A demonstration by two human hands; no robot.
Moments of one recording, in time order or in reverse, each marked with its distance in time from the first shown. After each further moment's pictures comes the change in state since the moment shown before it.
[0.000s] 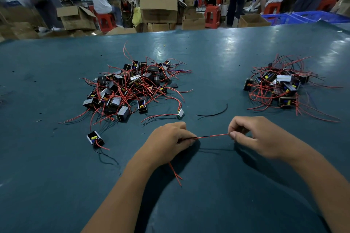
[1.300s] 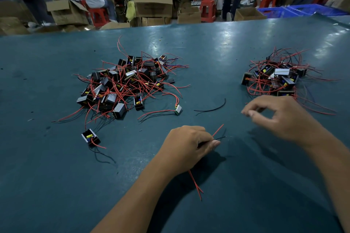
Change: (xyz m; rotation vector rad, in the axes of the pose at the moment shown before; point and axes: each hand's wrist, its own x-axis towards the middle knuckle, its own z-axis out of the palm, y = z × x) left_hand 0.002 0.045 0.022 -0.039 0.136 0.081; right_hand -0.010 0.007 -0.032 -0.113 0.293 -0.032
